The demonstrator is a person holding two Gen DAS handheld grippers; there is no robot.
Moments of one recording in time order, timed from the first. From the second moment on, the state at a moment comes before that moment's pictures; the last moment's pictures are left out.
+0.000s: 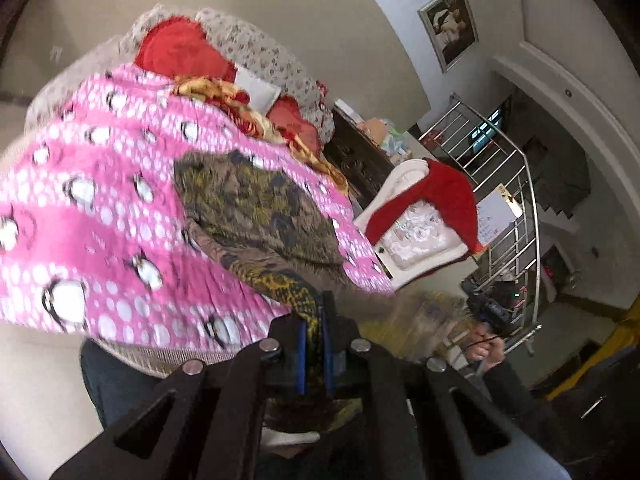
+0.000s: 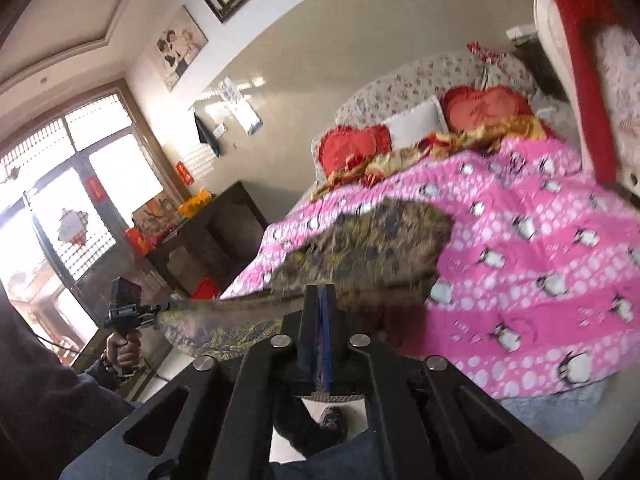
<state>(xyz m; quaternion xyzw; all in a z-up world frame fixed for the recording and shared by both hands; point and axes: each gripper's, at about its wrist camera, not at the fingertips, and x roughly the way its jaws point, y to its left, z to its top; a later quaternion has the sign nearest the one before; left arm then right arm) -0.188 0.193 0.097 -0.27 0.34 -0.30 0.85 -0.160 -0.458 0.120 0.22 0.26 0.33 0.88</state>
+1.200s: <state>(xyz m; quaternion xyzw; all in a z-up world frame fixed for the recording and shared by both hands) -0.149 0.188 0.062 -0.28 0.38 -0.22 0.85 -0.137 -0.311 -0.085 -0.04 0.50 0.36 0.78</state>
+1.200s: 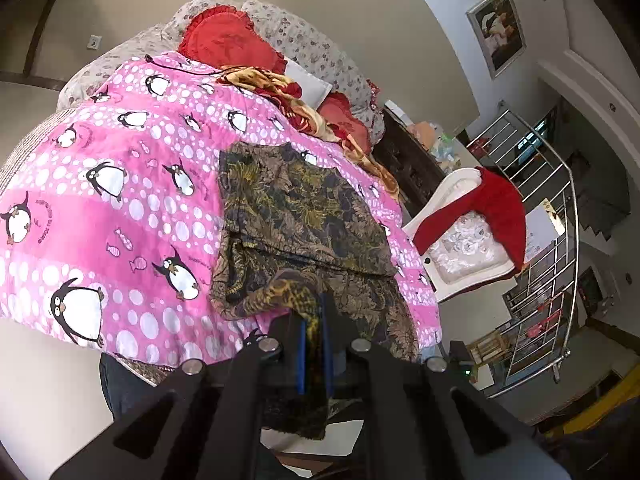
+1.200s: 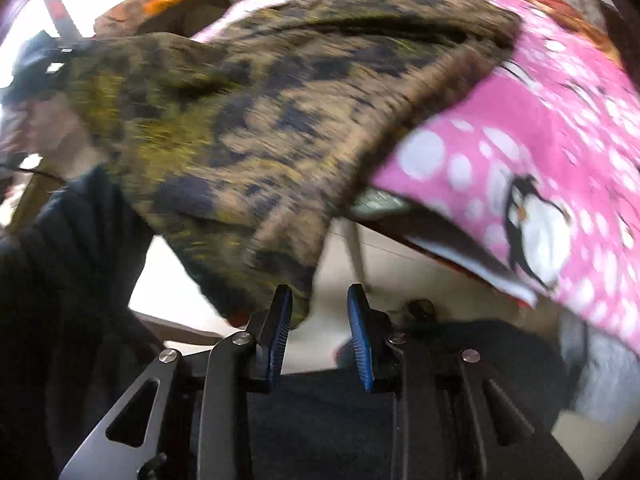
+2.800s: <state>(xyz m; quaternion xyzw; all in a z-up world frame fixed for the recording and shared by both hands) -0.125 0.210 0.153 -0.29 0.26 -0.25 0.89 -0.097 -0.421 0.127 0.24 0.23 0.43 0.84</state>
